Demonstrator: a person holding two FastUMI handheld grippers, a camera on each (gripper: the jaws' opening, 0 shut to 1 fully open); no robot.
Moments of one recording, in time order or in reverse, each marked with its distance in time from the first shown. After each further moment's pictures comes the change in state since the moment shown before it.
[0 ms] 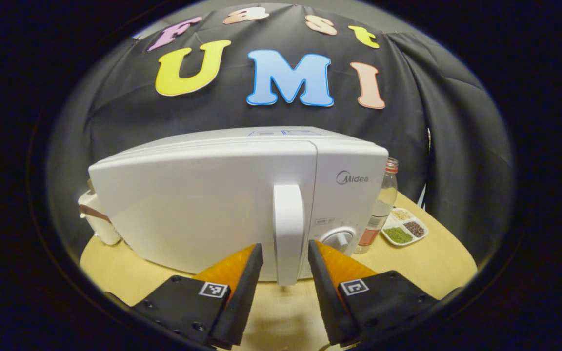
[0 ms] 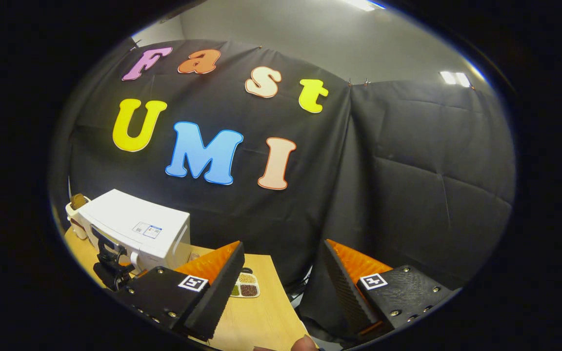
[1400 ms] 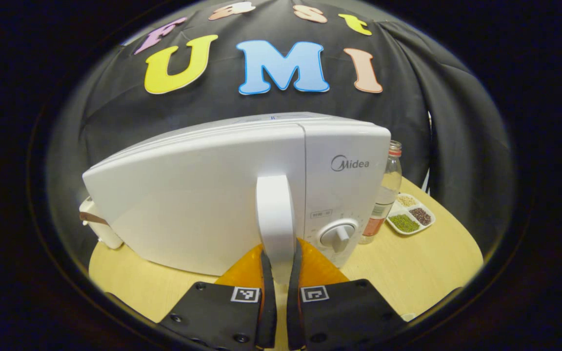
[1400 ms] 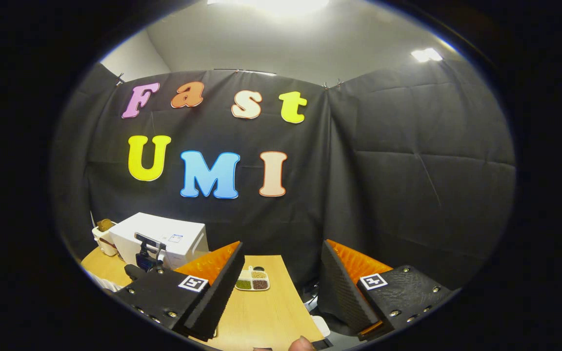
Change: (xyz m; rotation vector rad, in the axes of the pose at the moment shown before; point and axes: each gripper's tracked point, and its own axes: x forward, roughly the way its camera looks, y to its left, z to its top) left arm 0.005 -0.008 -0.009 0.062 0.087 0.017; right arm -0.111 -0.088 -0.029 0.181 -0.077 0.082
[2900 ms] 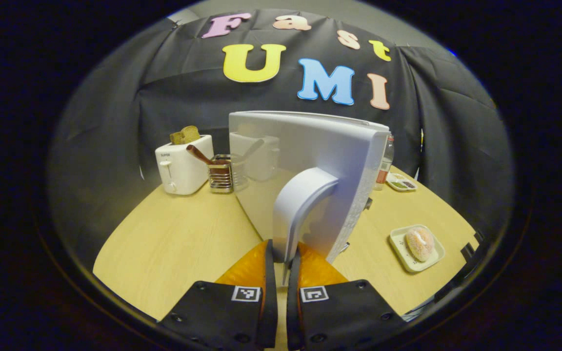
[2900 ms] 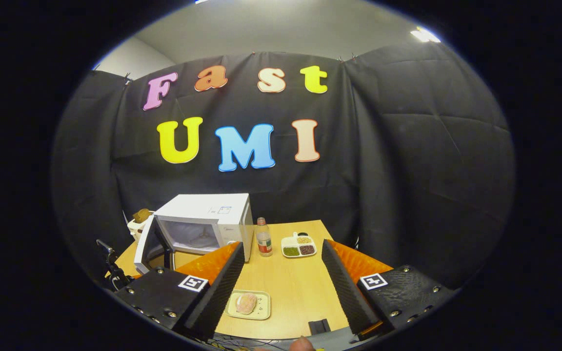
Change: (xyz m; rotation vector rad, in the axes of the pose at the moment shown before) left arm -0.258 0.208 -0.160 -0.122 -0.031 -0.036; right arm -0.058 0.144 -0.081 0.089 0.203 0.156
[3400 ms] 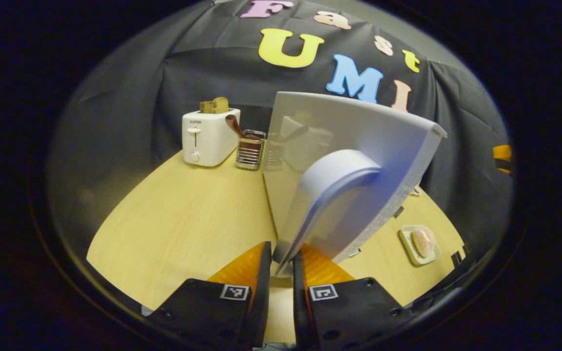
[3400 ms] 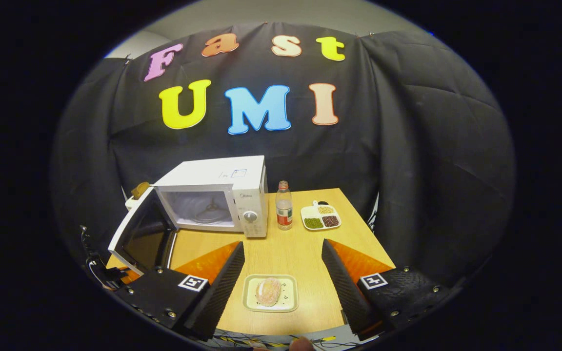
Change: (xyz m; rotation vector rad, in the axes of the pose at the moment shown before) left arm -0.014 0.079 -0.032 -0.133 0.109 0.022; right arm 0.067 0.069 -0.078 -0.031 0.179 0.033
